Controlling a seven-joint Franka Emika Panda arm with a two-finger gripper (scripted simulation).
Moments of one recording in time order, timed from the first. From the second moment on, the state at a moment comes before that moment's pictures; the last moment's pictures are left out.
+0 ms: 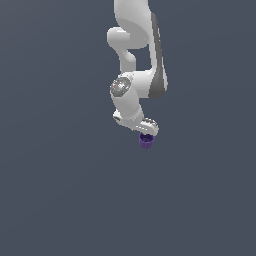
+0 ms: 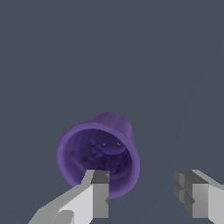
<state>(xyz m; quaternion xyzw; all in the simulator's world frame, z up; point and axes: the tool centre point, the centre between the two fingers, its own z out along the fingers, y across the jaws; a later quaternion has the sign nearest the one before) -0.081 0.055 0.098 -0.96 0.26 0.09 0.12</state>
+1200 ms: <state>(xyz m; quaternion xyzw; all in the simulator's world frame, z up) -0.085 0.063 0.070 -0.95 0.26 0.09 0.12</state>
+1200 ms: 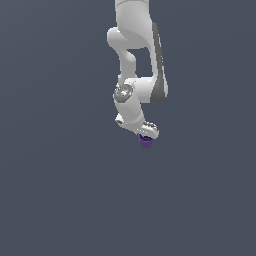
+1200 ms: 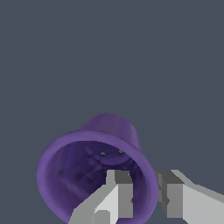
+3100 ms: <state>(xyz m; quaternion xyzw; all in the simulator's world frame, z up) -0.082 -0.023 0.348 -0.95 0.26 0.09 0.12</state>
